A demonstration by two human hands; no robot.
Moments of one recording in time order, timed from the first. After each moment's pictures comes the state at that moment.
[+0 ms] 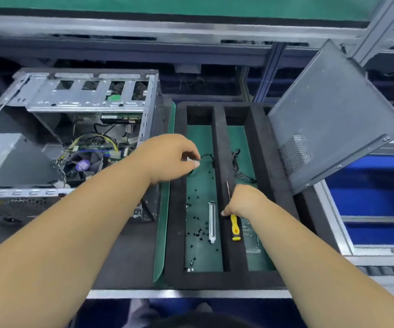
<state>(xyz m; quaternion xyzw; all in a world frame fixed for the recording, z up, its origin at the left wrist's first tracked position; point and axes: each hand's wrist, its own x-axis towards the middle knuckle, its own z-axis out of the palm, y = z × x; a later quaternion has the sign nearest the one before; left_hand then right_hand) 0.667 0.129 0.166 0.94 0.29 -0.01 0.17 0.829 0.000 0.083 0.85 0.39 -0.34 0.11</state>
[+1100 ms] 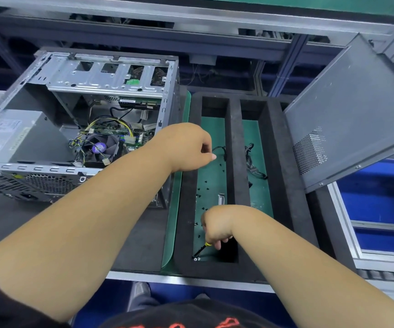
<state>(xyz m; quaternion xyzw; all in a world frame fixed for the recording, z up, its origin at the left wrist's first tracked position) 0.669 0.129 0.158 0.95 0.30 -0.02 0.12 0.755 0.002 0.059 0.62 0.58 -0.44 0.29</state>
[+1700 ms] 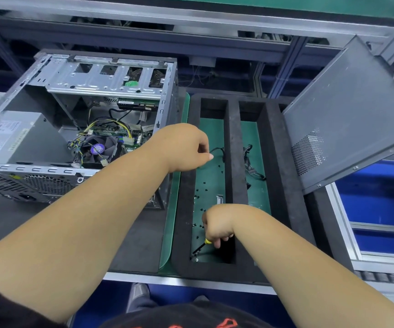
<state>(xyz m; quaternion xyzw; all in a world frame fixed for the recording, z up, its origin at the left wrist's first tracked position) 0.669 0.132 0.155 0.94 0.31 0.00 0.13 0.762 0.002 0.069 0.63 0.57 -0.46 0.27</state>
